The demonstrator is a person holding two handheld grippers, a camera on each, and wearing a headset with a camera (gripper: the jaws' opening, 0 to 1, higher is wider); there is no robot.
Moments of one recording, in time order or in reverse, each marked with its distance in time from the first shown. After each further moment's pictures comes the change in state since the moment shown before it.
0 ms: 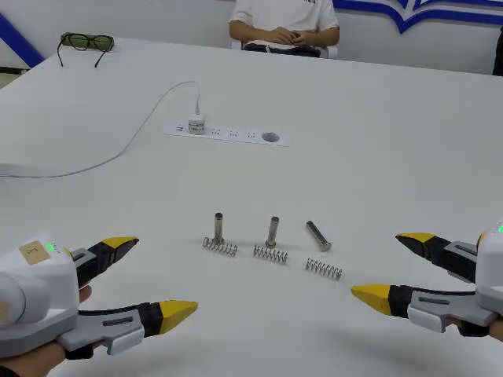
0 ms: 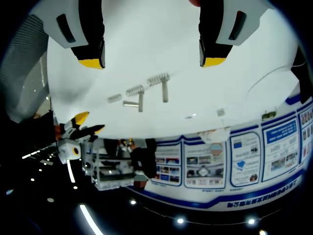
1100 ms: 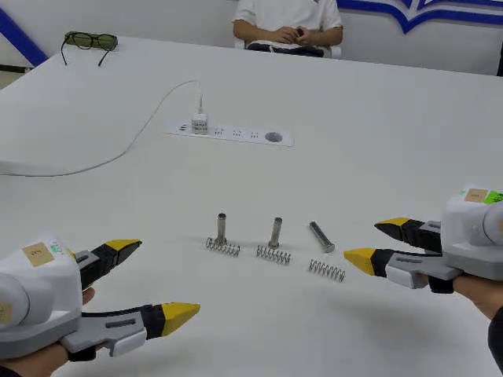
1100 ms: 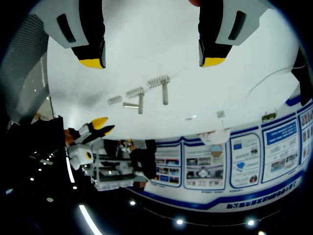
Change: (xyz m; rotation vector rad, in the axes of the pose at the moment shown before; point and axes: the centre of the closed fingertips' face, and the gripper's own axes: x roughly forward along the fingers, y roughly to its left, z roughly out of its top) left arm 0.001 0.000 -0.006 -0.006 0.010 -0.001; right arm 0.039 -0.023 0.015 0.027 0.072 -0.034
